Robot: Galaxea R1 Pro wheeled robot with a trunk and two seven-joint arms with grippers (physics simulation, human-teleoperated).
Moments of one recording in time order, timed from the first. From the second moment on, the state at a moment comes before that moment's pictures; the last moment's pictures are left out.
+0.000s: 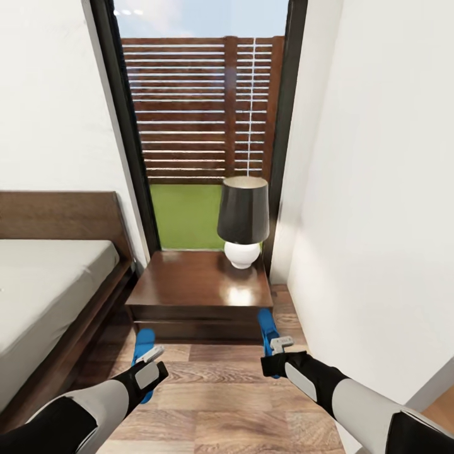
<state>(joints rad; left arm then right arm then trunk) -0.83 -0.05 -0.50 0.01 1.13 0.09 0.31 -0.79 -0.05 1.03 -0.37 -0.96 0.30 -0.02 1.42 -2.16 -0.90</state>
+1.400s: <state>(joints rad) -0.68 -0.05 -0.50 0.04 0.97 0.10 0.31 -0.64 -0.05 1.11 -0.17 -0.96 0.16 -0.02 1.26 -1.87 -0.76</state>
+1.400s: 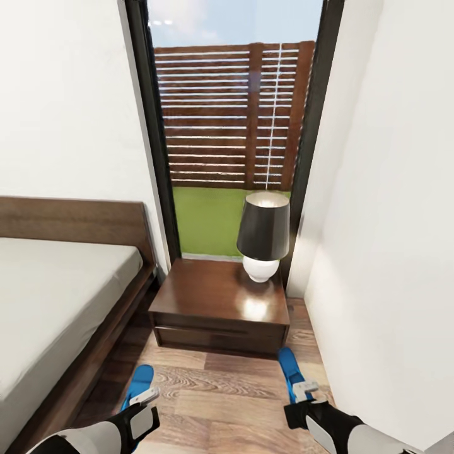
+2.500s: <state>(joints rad) -0.55 -0.05 -0.50 0.04 0.93 0.15 0.31 -0.53 -0.06 1.11 -0.05 -0.96 0.12 -0.02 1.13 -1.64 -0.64</state>
